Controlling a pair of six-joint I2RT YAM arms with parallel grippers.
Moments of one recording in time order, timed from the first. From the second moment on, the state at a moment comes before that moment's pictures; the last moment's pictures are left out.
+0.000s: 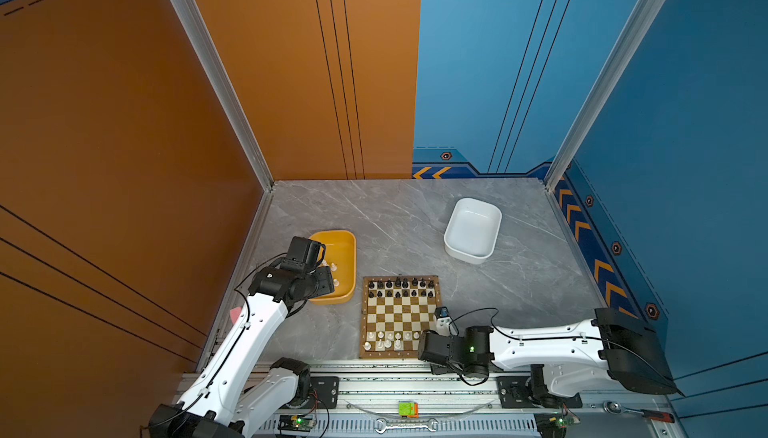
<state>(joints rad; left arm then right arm) -0.23 0.98 0.89 -1.00 -0.13 -0.49 1.39 1.39 0.71 -0.66 0.20 1.19</state>
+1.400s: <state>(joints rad) -0.23 0.99 0.90 -1.00 -0.13 -0.48 1.41 1.45 0.73 -0.66 0.20 1.24</state>
